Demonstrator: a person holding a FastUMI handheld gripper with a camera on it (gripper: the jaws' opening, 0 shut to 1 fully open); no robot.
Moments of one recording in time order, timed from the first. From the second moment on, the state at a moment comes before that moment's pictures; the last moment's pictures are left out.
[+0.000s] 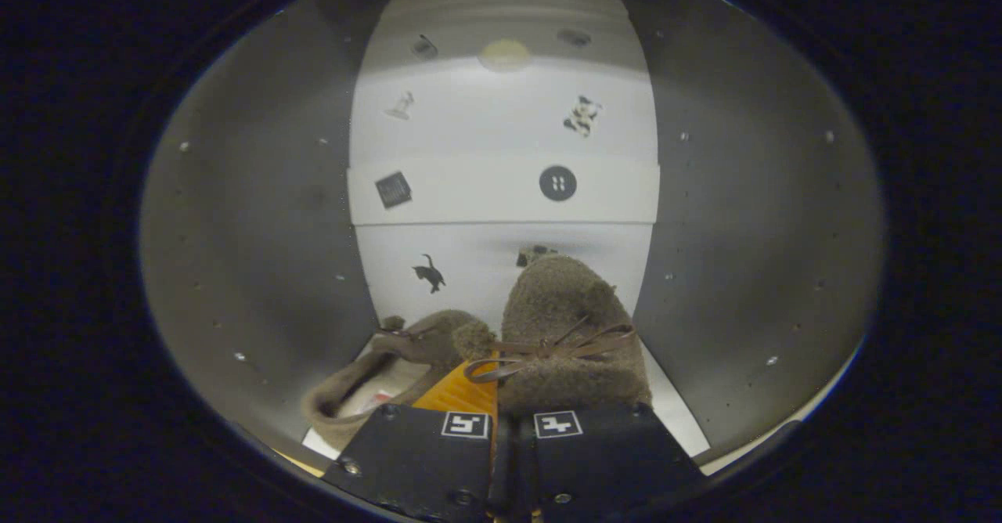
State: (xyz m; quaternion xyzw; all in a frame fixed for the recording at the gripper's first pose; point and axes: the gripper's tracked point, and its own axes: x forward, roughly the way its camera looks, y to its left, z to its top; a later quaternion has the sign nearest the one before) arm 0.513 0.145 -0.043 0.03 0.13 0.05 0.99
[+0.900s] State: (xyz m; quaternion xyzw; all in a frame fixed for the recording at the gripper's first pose) arm 0.493 0.150 -0.063 0.01 0.16 0.05 0.99
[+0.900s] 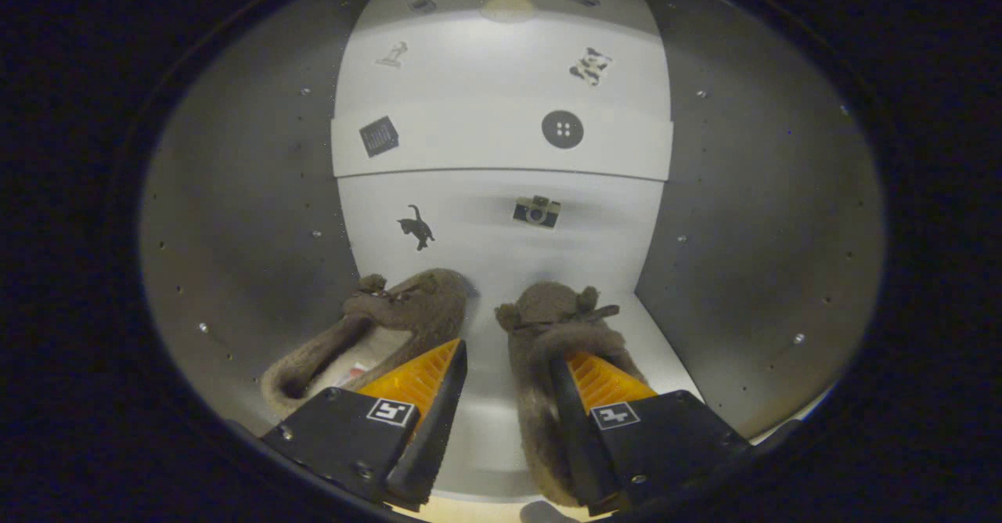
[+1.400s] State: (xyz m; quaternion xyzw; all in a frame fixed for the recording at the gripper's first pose) arm 0.302 0.164 -0.007 0.02 0.05 0.11 0.99
